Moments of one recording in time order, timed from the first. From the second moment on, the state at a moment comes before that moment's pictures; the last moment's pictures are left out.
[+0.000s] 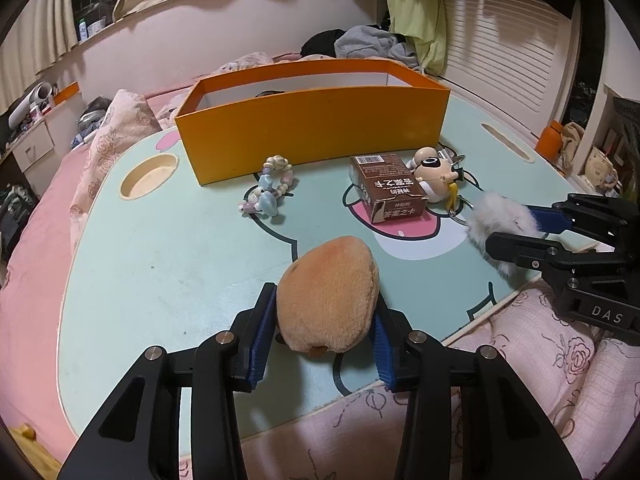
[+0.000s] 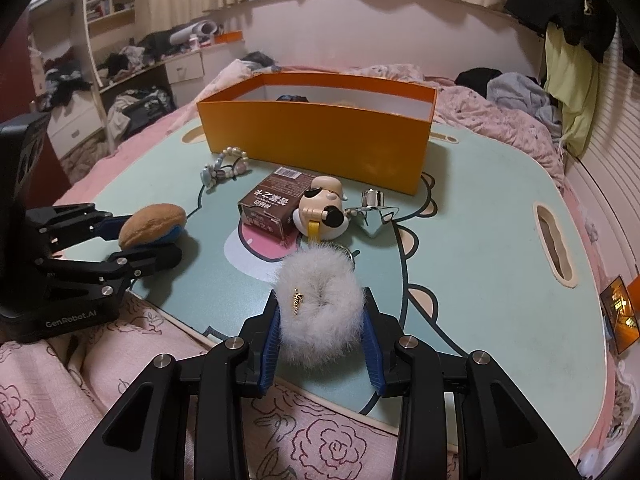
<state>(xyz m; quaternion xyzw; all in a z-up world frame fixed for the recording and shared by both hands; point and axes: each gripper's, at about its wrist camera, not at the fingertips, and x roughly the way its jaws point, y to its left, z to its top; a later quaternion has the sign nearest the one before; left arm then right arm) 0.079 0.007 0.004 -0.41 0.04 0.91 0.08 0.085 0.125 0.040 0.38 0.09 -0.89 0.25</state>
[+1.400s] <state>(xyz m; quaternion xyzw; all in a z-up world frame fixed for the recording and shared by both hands) -0.091 -0.016 0.071 -0.41 -0.13 0.90 0.09 -0.058 0.099 0.113 0.33 0.02 -0.93 0.18</state>
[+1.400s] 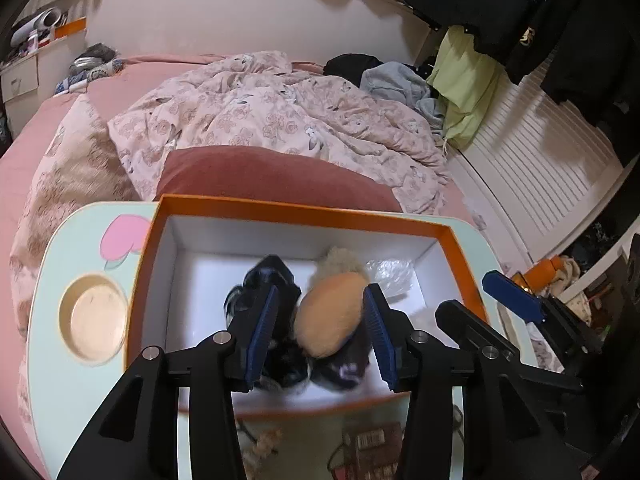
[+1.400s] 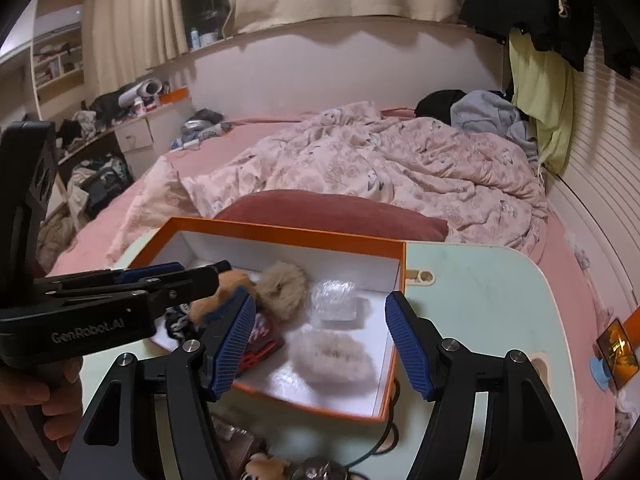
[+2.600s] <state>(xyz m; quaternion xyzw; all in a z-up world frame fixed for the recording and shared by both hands) 0.060 -0.009 -0.005 -0.44 0.01 0.90 0.05 0.065 0.139 0.029 0.44 0.09 -0.88 0.16</state>
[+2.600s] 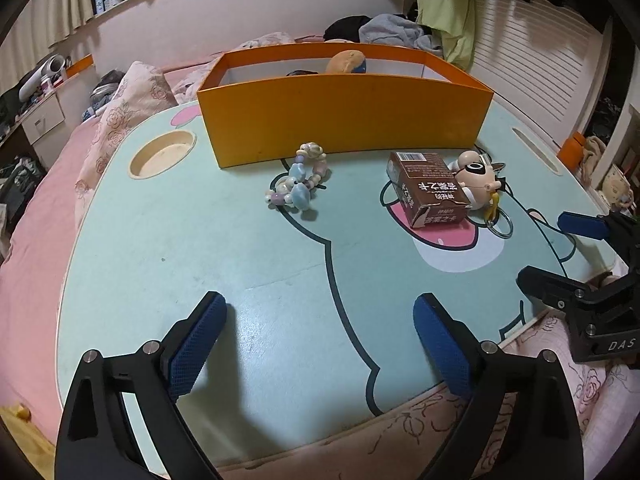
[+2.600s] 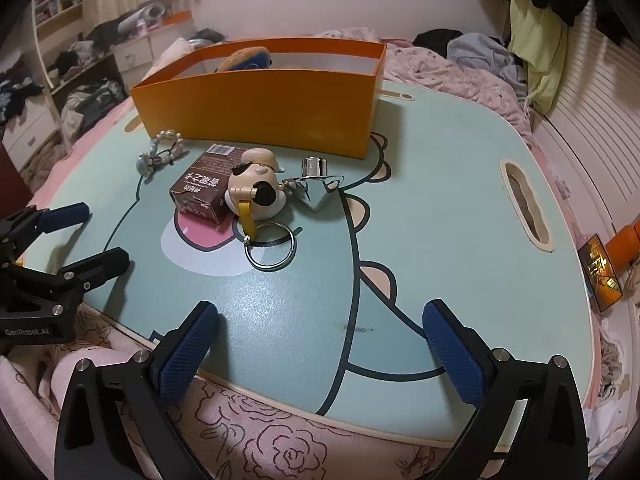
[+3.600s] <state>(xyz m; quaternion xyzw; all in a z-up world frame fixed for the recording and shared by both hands) 0.011 -0.020 0.021 -0.40 0.00 0.91 0.08 0.066 0.139 0.032 0.44 0.08 -0.88 0.17</state>
